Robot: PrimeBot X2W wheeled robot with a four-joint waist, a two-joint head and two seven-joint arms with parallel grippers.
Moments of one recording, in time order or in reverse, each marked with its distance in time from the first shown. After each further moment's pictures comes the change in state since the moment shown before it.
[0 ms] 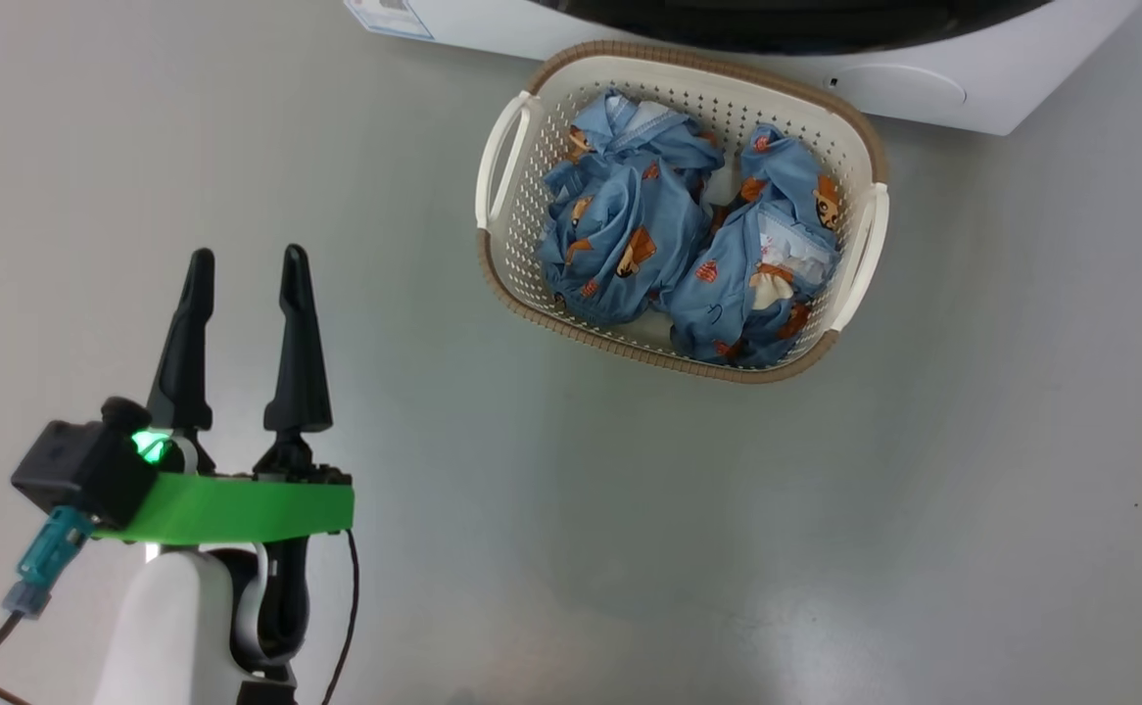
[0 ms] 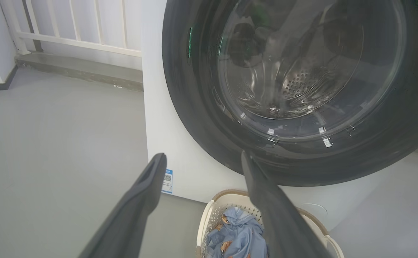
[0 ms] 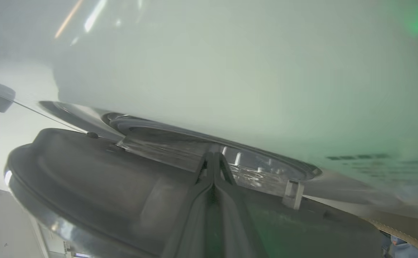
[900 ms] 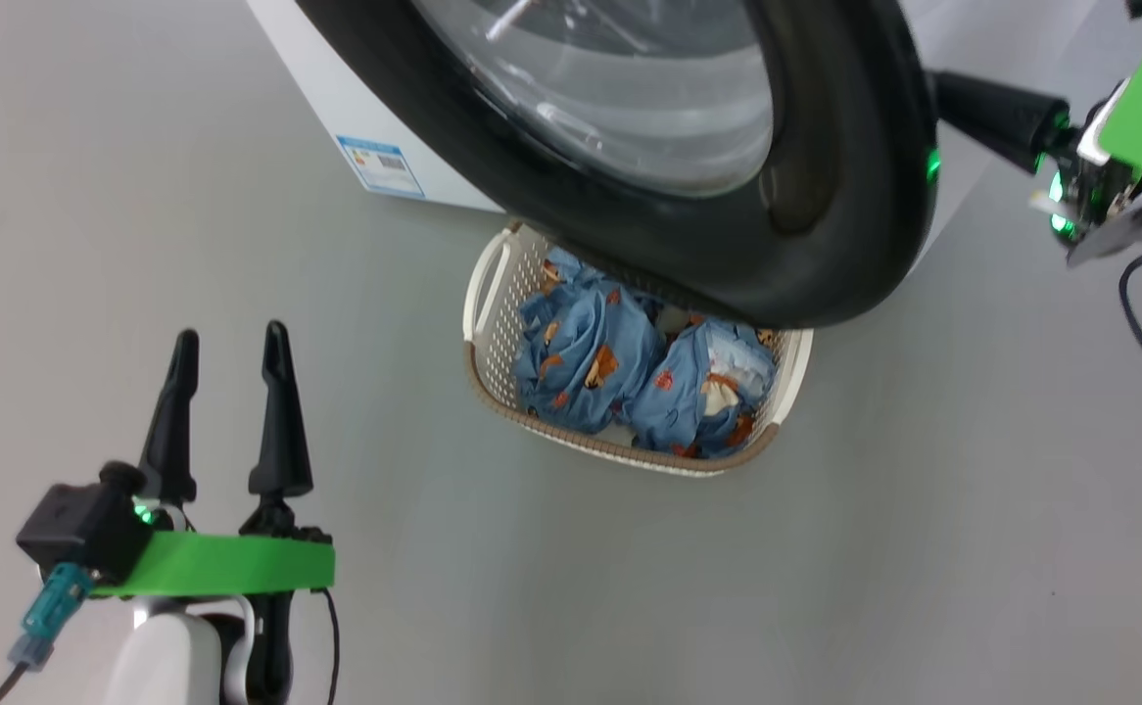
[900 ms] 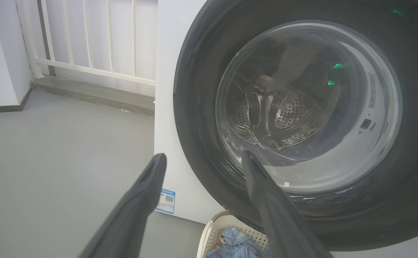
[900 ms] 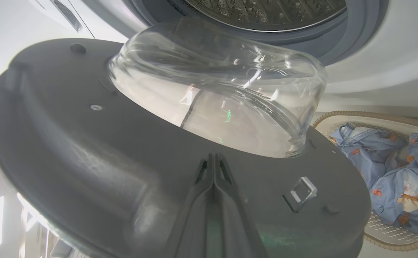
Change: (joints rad) left arm 0.083 0.000 0.048 0.027 0.027 -0.002 0.000; right arm 0.344 0.084 0.061 -0.111 0.014 0.000 0.155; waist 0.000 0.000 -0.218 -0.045
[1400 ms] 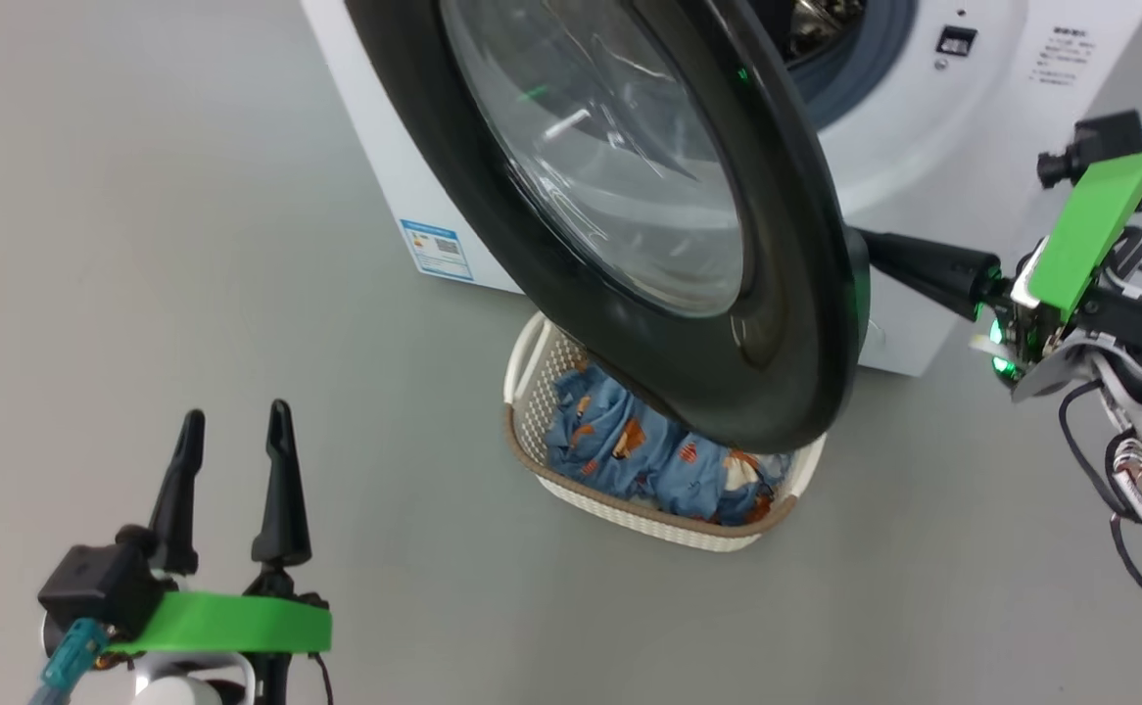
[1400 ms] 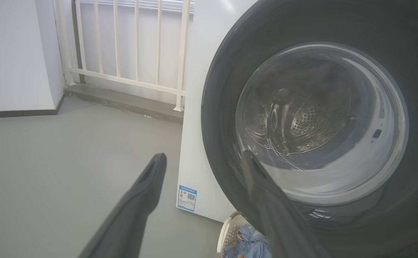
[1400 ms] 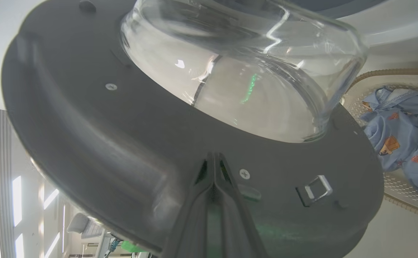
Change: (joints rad) left arm 0.097 0.002 0.020 0.034 0.032 -0.002 0.000; right arm 0.211 0.036 -0.022 -0.041 0.016 0.000 0.022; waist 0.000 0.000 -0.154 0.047
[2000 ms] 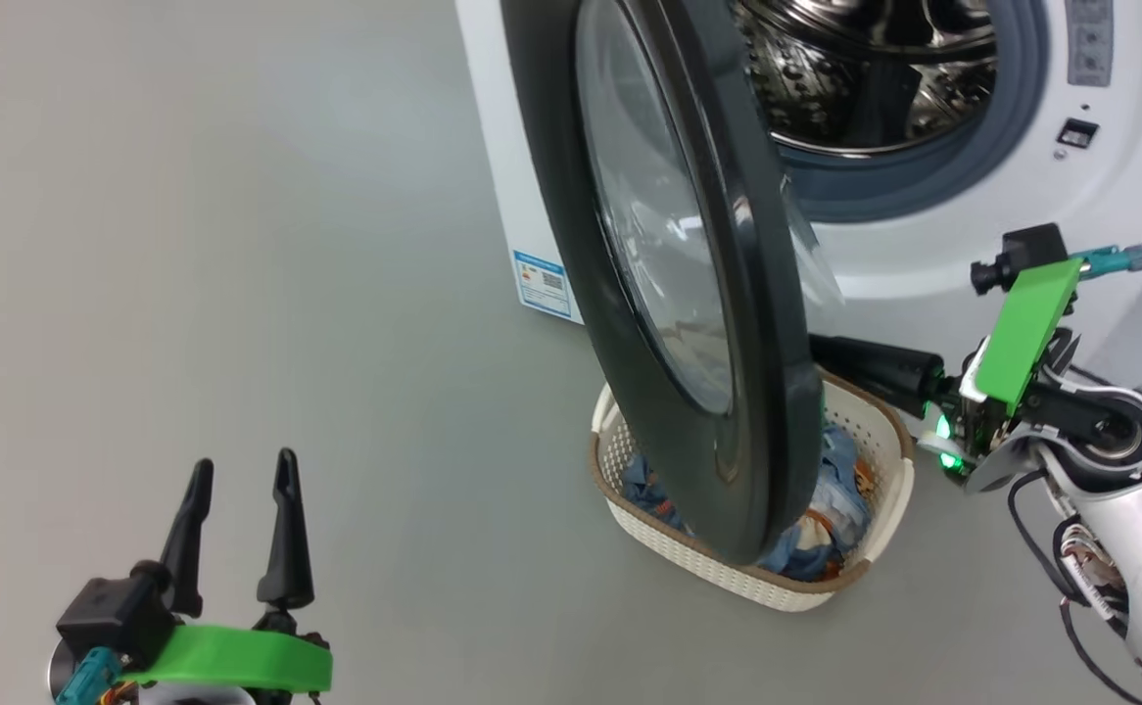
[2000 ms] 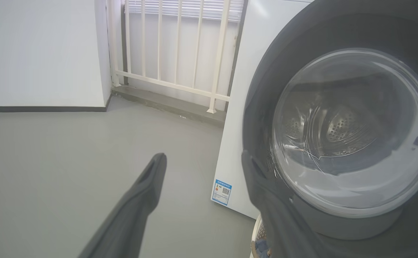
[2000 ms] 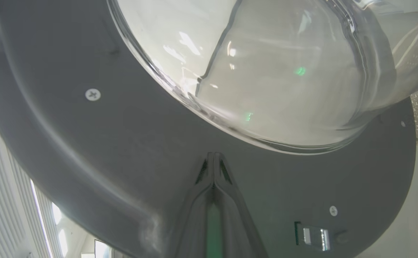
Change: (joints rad) left arm 0.054 0.008 0.005 0.046 0.017 -0.002 0.000; right arm 0.156 0.073 -0.035 -0.028 0.000 0.000 0.039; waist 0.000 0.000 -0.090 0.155
